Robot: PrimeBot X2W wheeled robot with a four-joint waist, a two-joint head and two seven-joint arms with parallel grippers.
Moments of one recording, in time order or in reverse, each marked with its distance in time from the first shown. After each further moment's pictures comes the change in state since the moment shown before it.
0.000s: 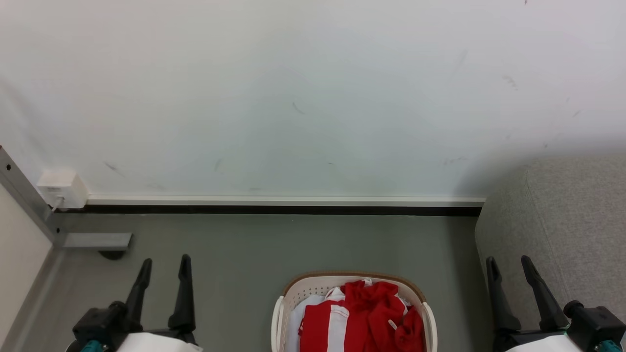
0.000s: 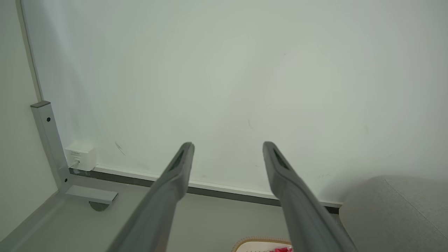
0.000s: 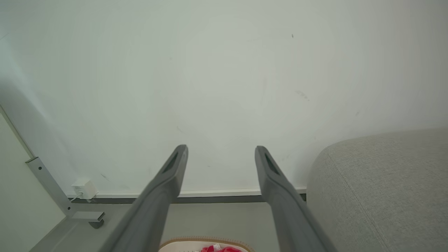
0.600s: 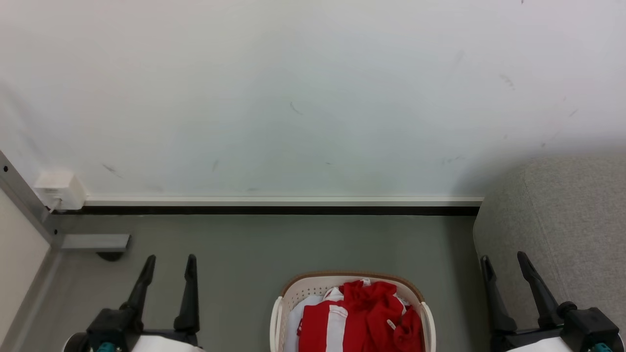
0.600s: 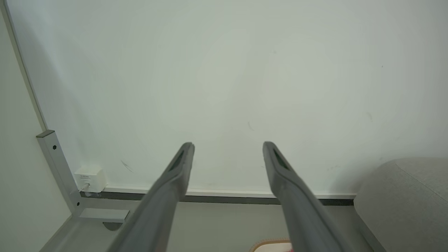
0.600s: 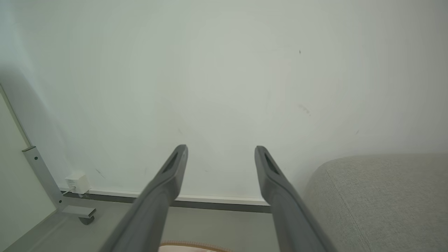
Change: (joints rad) left arm 0.000 0.000 -0.003 0.000 0.132 -0.004 -0.035; right arm 0.000 0.000 0.011 -0.012 -0.093 0.000 -0.032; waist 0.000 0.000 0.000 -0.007
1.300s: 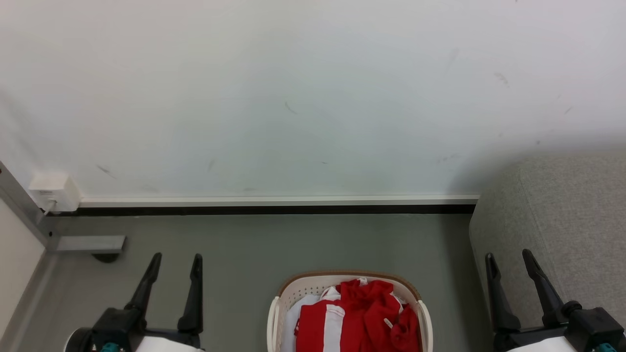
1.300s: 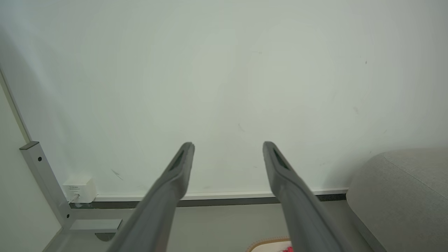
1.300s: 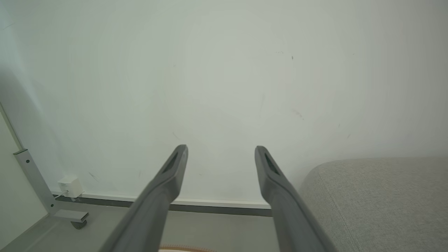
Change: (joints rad) left arm 0.000 -0.001 0.000 -0.008 0.048 -0.006 -0.015; right arm -0.001 0.000 -0.015 -0.007 -0.016 0.000 -0.014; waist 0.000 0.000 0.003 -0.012
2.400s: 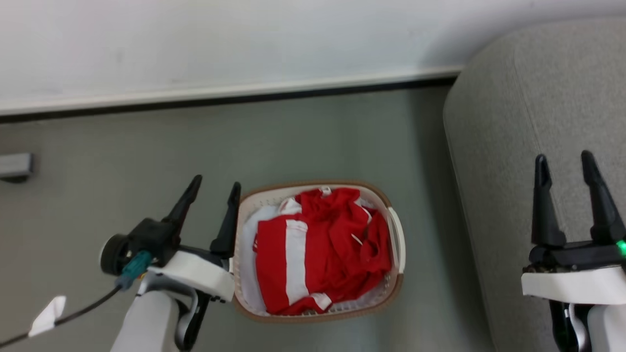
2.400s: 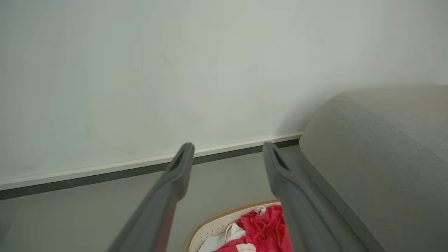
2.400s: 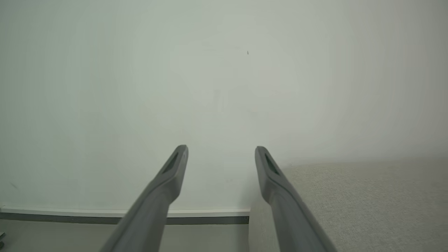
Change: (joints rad) left arm -0.323 0.052 -0.149 0.190 -0.070 -0.050 0.000; right arm -0.192 0.000 -0.092 -0.150 -0.037 0.000 -0.002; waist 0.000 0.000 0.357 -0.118
